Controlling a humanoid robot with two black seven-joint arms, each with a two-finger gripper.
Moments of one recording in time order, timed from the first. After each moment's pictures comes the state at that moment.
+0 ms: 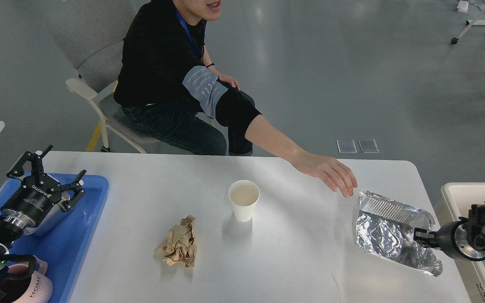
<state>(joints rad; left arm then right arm) -0.47 0.36 -0.98 -0.37 0.04 -0.80 -0.19 1.13 -0.81 -0.63 1.35 -0.60 0.04 -0.20</state>
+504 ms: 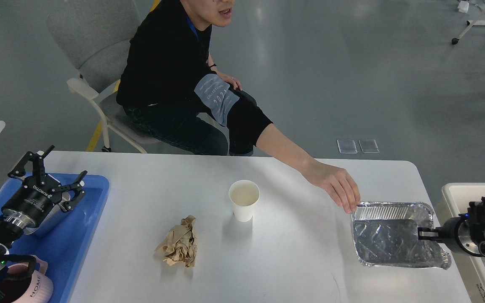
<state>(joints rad) -0.47 0.37 -0.98 -0.37 0.06 -0.80 -0.19 1.14 -0.82 -0.63 1.35 -0.83 0.03 -0.21</state>
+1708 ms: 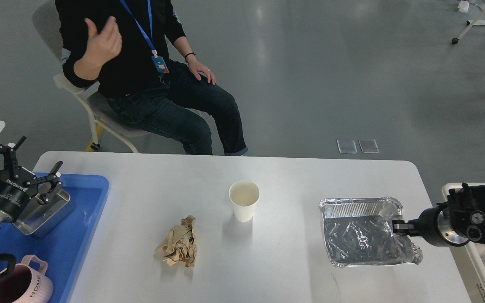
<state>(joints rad) -0.47 0.43 -0.99 -0.37 0.06 -0.81 -0.29 1.25 -0.83 -0.59 1.51 -0.77 0.12 -0.20</state>
